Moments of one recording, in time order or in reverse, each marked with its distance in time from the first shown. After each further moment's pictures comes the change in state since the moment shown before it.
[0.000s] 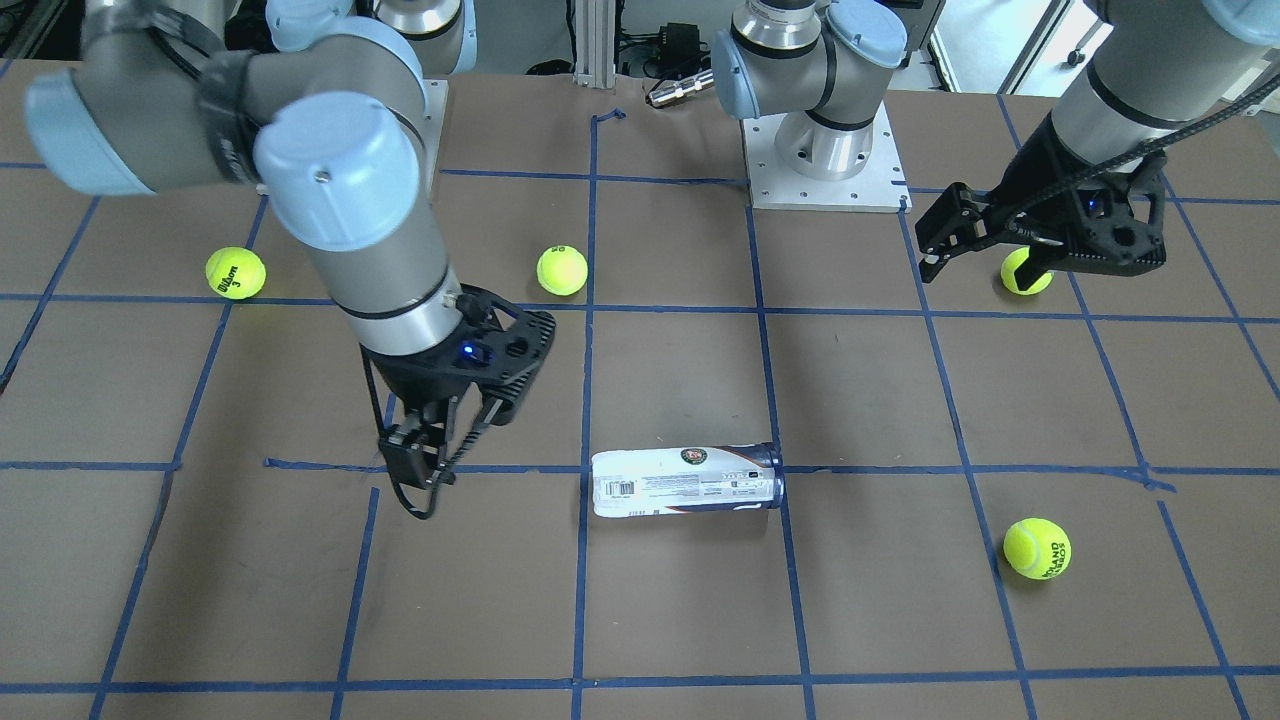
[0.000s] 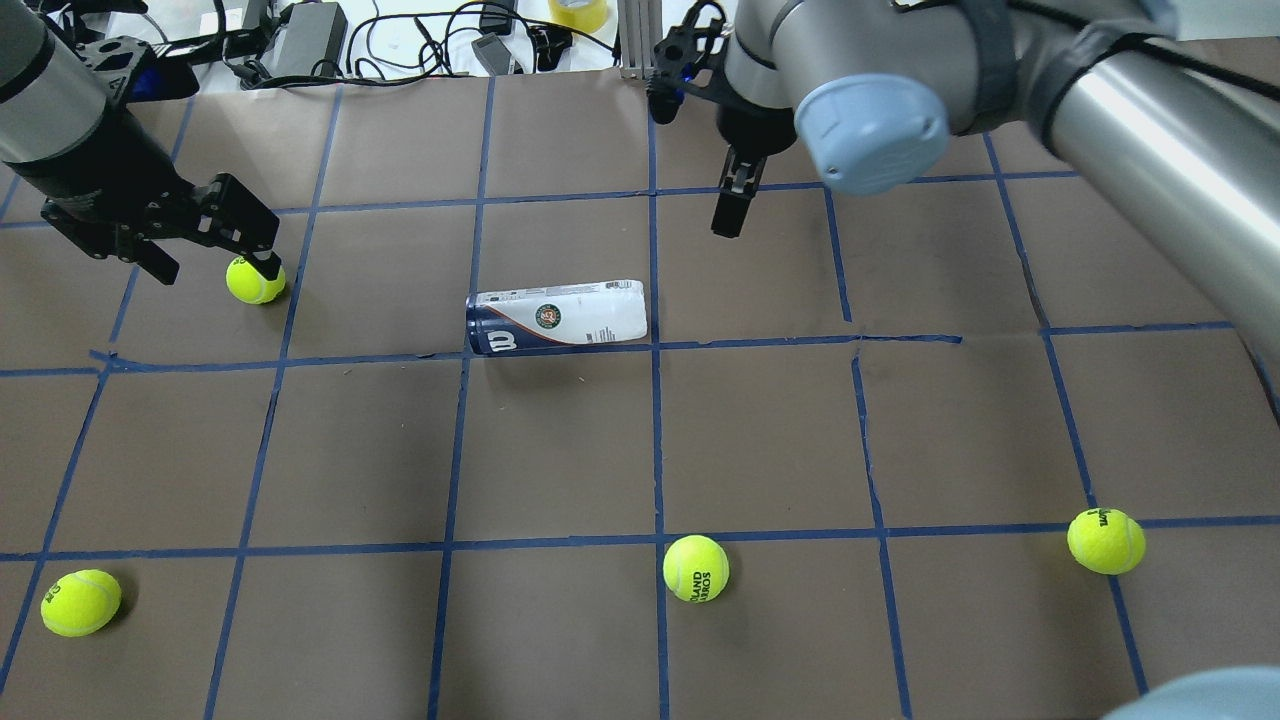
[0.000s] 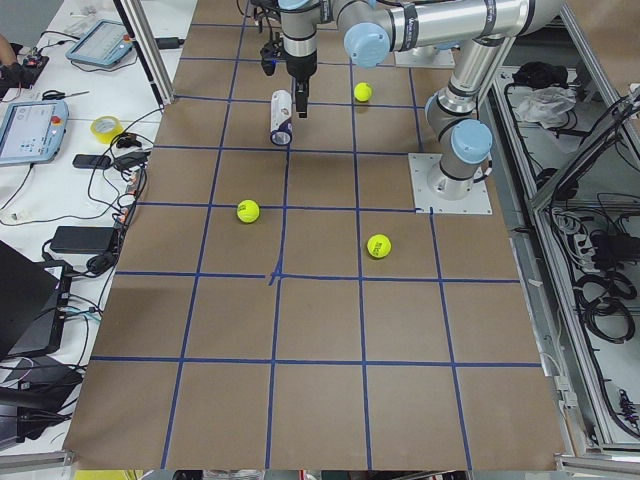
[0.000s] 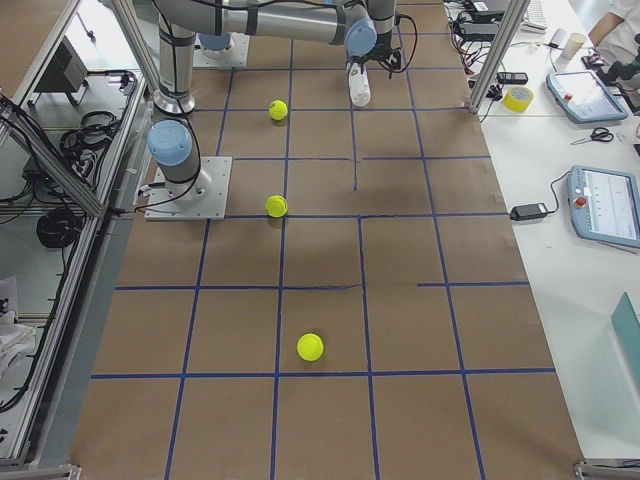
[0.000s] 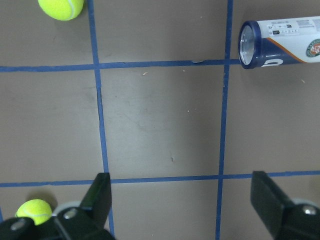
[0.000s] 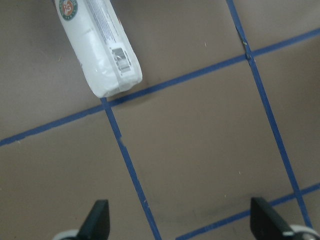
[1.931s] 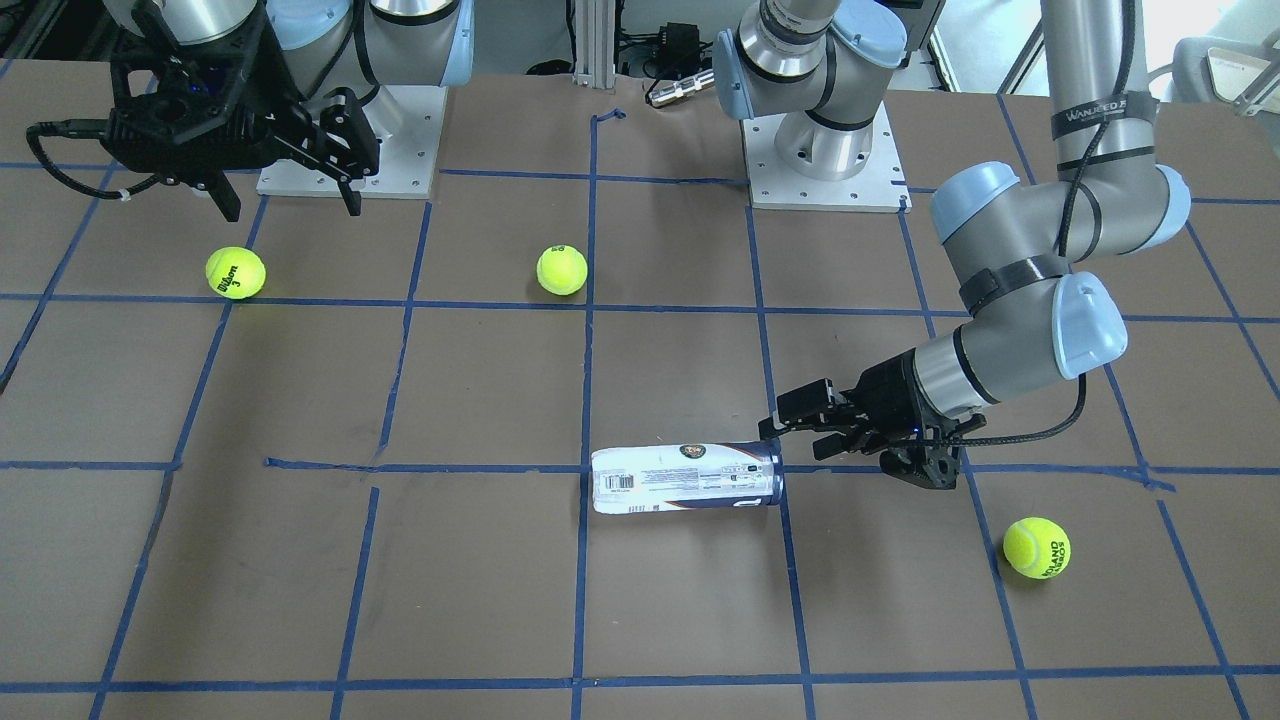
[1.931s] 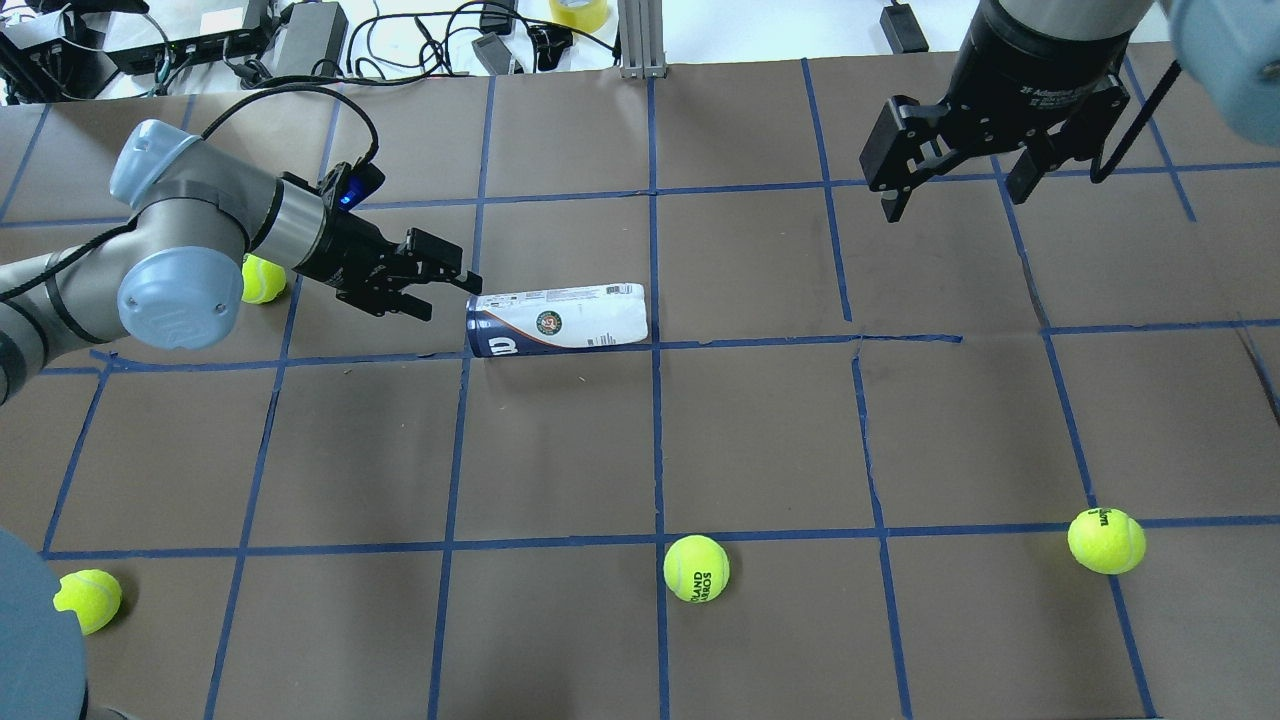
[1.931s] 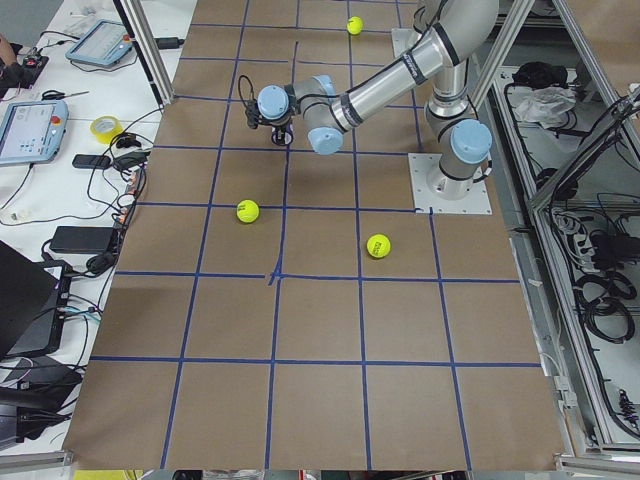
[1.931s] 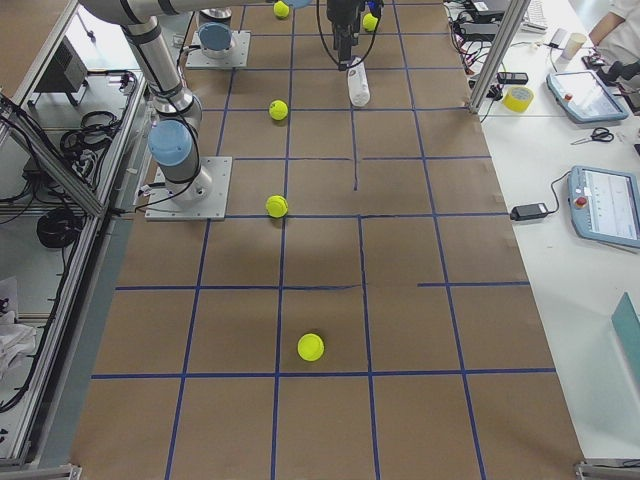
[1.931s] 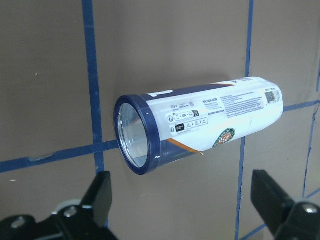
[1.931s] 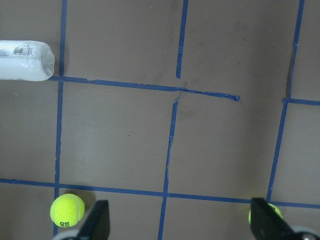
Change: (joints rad) left arm -0.003 -0.358 -0.235 0.453 -0.556 0.006; right arm -0.118 -0.316 0.024 0.379 -0.091 0.963
